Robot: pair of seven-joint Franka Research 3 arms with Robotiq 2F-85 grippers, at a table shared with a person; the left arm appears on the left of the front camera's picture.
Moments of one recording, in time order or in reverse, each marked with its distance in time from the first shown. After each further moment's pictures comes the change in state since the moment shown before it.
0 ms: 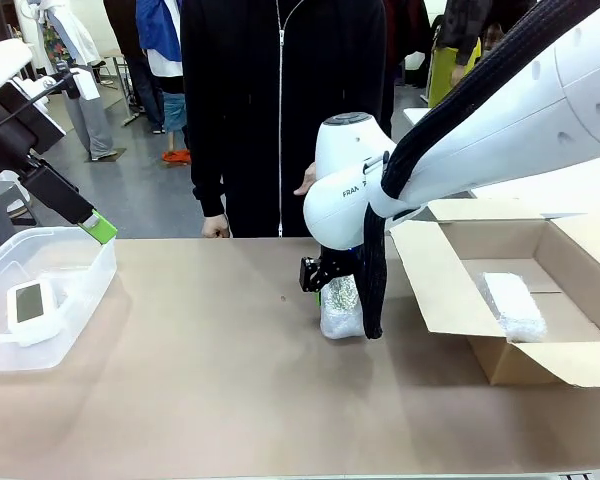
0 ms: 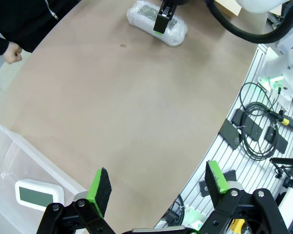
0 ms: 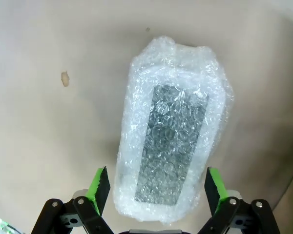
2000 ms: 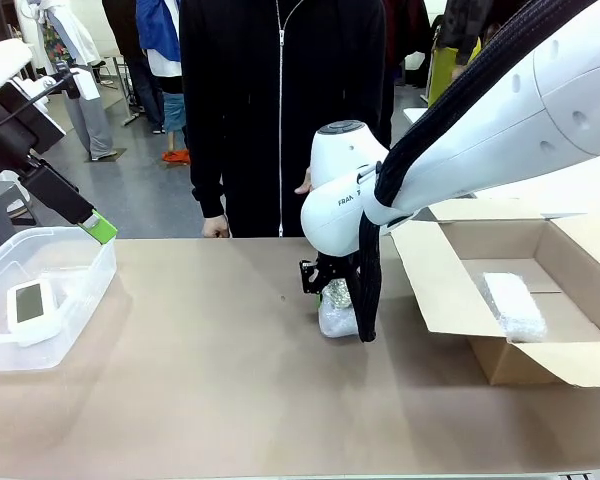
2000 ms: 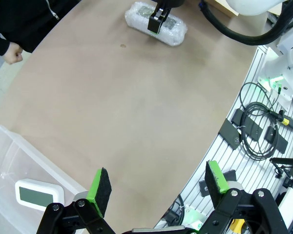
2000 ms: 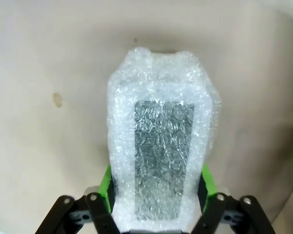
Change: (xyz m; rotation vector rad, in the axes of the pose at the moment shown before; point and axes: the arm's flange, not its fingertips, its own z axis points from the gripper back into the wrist) left arm 0.000 0.000 0.000 0.000 0.000 0.000; right arm 0.006 0.004 -0.005 -0.009 -0.017 -0.090
